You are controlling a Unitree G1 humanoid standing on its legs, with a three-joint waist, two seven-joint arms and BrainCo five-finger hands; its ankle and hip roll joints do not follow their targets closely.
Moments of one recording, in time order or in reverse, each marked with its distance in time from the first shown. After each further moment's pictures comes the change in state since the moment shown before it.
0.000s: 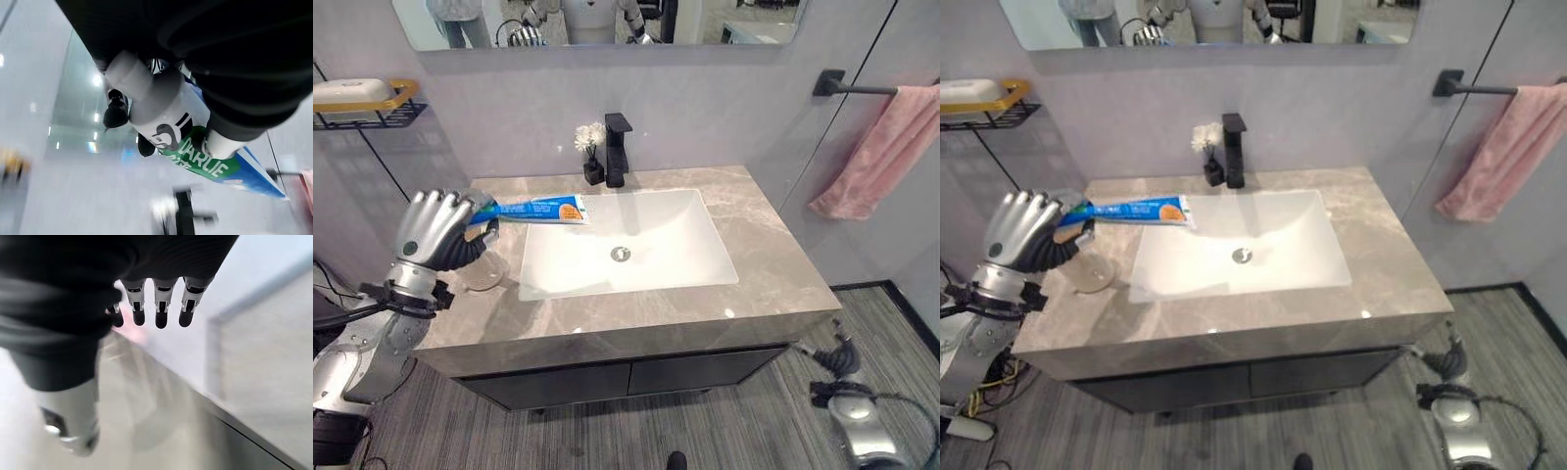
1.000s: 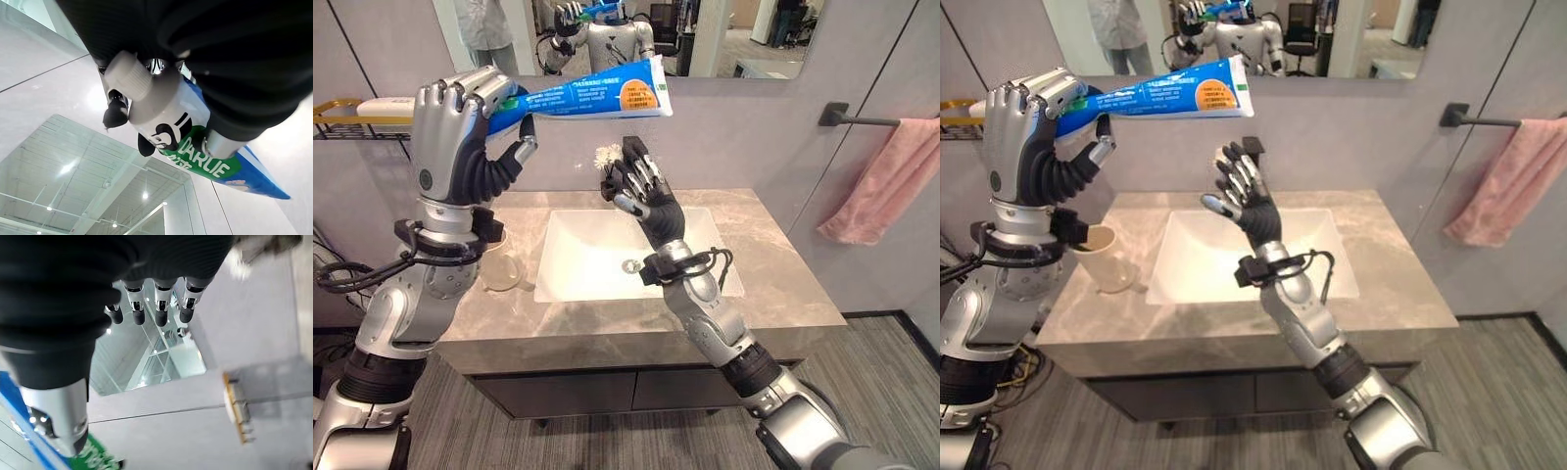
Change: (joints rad) left arm -0.329 -0.152 -0.172 -0.093 -0.095 0.033 0.100; right arm -0.610 0.416 0.635 -0.252 0.737 -0.083 0.221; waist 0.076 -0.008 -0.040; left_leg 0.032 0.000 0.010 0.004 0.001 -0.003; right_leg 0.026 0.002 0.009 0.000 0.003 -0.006
